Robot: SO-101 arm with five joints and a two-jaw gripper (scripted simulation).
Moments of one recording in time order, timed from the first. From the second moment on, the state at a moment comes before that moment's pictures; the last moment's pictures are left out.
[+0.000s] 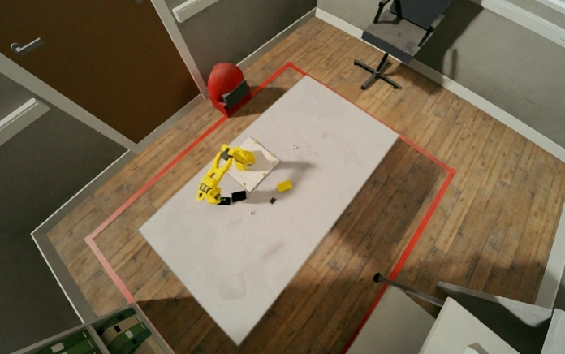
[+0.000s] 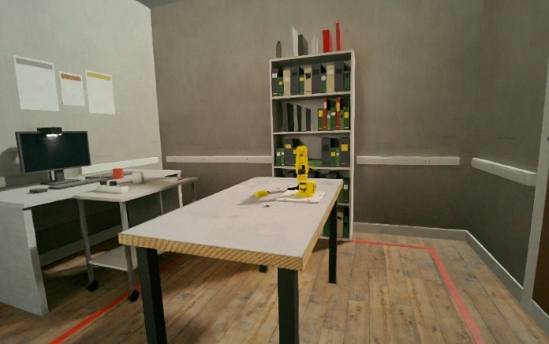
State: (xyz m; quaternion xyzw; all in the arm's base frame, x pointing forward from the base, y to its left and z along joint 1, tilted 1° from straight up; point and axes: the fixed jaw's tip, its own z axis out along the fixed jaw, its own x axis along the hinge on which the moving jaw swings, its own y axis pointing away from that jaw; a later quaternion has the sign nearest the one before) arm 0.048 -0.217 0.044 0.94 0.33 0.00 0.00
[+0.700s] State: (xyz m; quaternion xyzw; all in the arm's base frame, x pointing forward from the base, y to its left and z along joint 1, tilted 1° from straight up) arm 0.048 -0.218 0.025 0.94 0.33 0.00 0.01
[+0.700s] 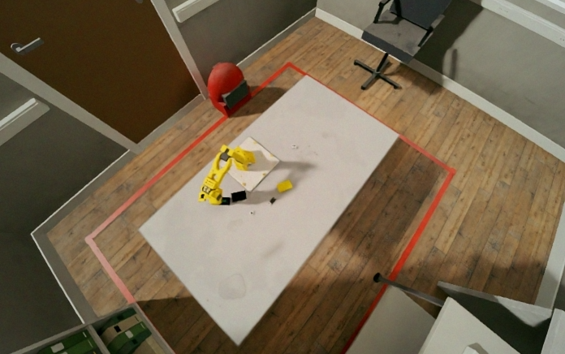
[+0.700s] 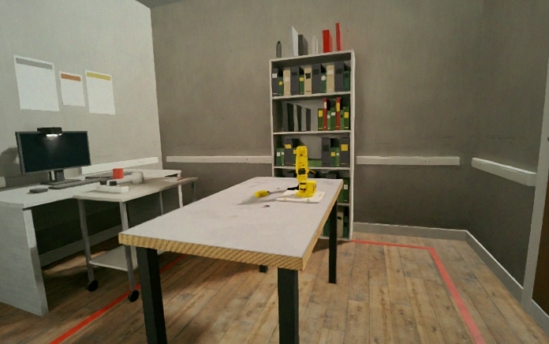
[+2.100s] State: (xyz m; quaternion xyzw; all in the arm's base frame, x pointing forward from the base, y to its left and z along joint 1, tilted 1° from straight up) arm 0.048 -0.219 0.019 0.94 0.33 0.00 0.01
